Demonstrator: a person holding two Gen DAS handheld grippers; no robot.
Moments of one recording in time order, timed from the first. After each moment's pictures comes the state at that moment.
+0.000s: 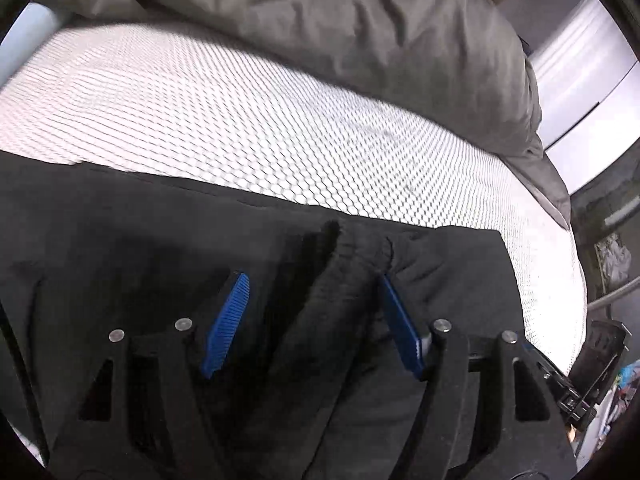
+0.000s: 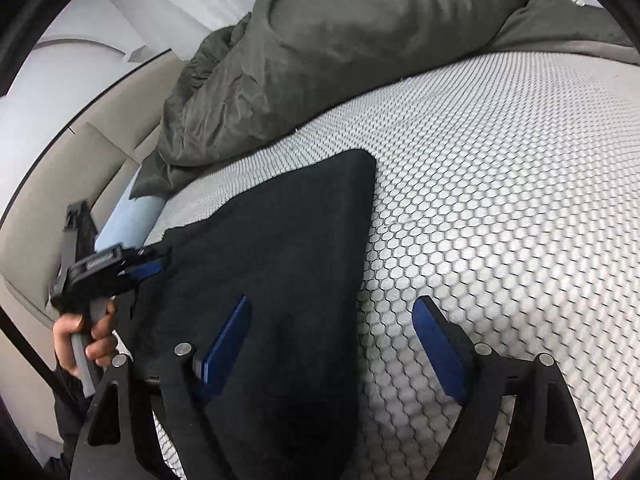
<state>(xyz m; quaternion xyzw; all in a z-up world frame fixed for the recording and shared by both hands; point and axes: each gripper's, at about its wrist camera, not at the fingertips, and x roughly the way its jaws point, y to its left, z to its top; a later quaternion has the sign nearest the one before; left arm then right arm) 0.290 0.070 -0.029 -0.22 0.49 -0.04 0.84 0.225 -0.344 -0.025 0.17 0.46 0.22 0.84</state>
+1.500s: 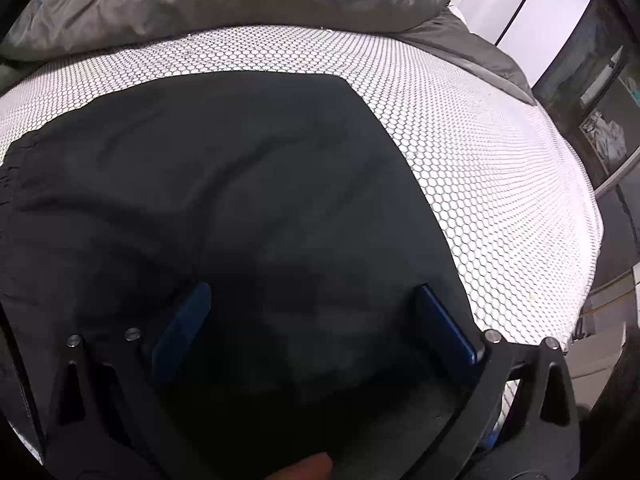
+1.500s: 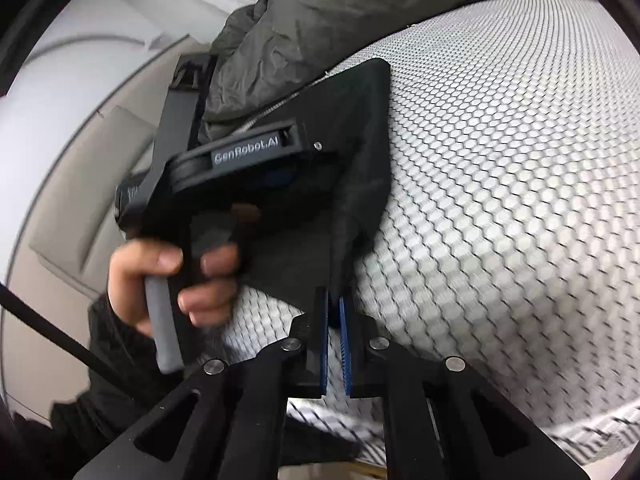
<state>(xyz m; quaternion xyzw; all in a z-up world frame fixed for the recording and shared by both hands) 0.214 -0.120 -0.028 -0.08 0.50 -0.13 0.85 0.077 -0.355 -0.024 0.18 0.48 0.25 0.82</state>
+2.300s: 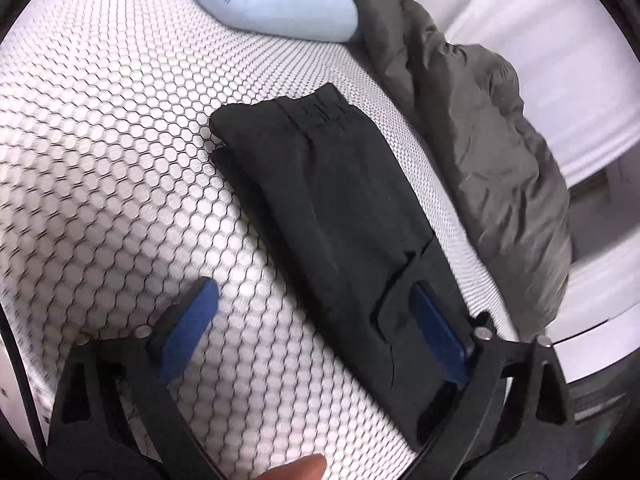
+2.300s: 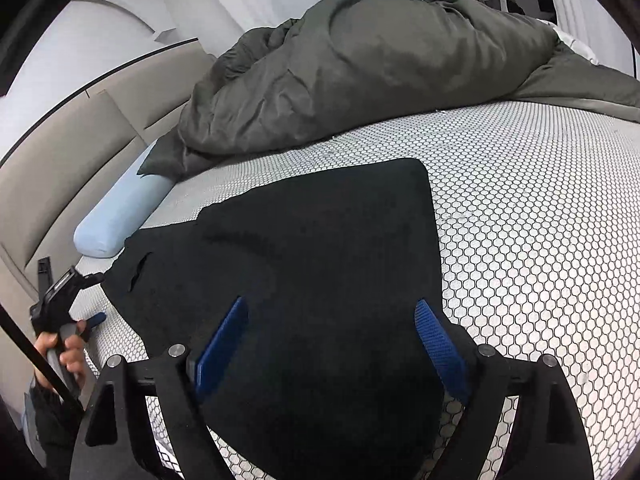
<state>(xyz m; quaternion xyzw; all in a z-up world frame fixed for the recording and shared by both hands) 0.058 0.280 -0.034 -0.45 0.32 0.19 0.81 0.155 -0.285 0.009 0.09 0.40 0.20 0.89</state>
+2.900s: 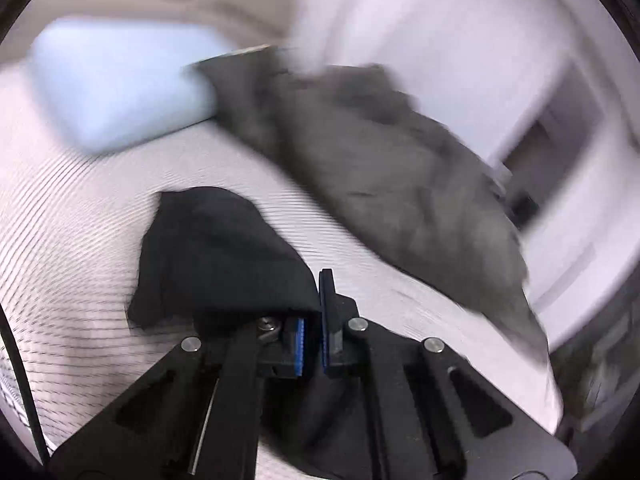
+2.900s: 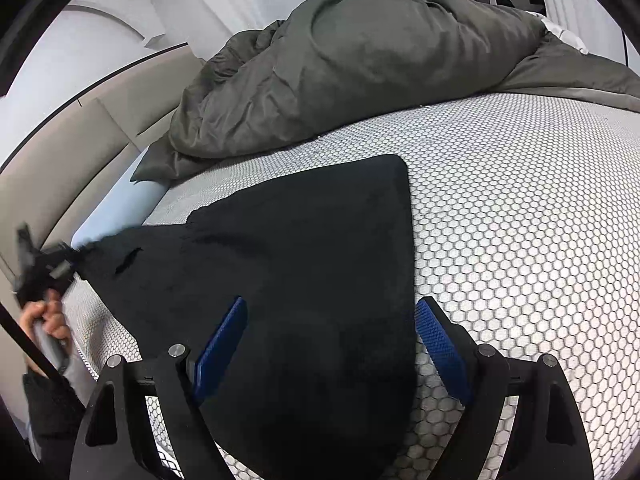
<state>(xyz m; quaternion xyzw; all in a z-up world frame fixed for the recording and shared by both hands) 0.132 0.150 0.090 -0.28 0.23 0.08 0.93 0.156 -0.306 0.007 0.11 0.41 0.19 0.89</state>
